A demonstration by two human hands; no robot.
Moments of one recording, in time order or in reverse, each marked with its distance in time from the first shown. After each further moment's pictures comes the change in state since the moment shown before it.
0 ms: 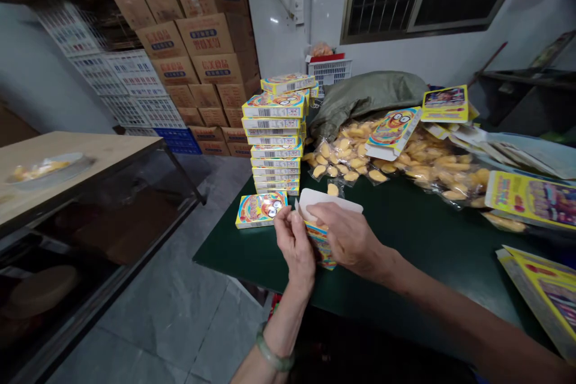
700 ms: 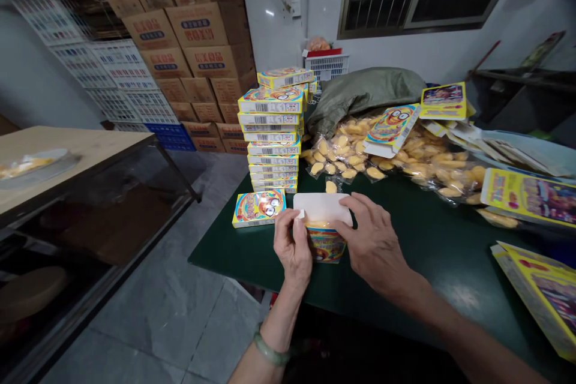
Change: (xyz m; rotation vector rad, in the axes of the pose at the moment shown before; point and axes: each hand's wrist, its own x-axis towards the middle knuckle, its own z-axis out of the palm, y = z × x) left_hand 0.004 -0.013 -0.009 0.069 -0.032 0.298; right_hand -0.035 -0.004 -0.013 -0.385 -0.094 0.259
